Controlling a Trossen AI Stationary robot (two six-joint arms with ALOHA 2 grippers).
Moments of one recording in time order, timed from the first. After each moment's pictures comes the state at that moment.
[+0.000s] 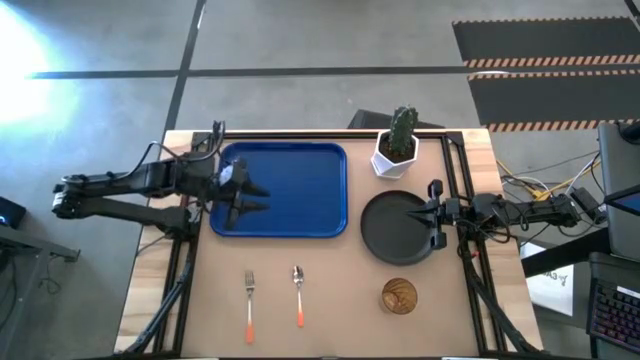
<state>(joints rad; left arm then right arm) 0.08 0.82 0.89 -0.49 0.16 -0.22 0.11 0.02 0.01 0.03 0.13 -0.08</state>
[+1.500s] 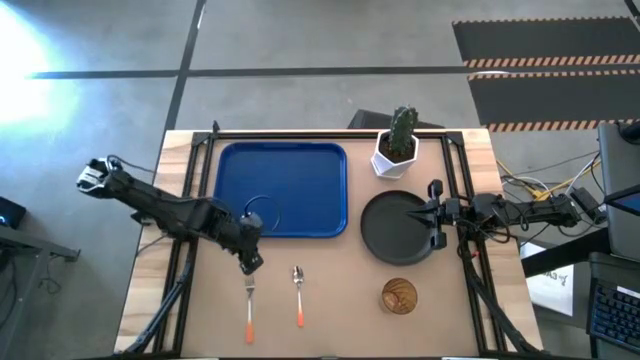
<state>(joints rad) -0.35 1.18 0.87 -0.83 -0.03 -1.02 0.11 0.02 0.01 0.03 0.13 -0.08</state>
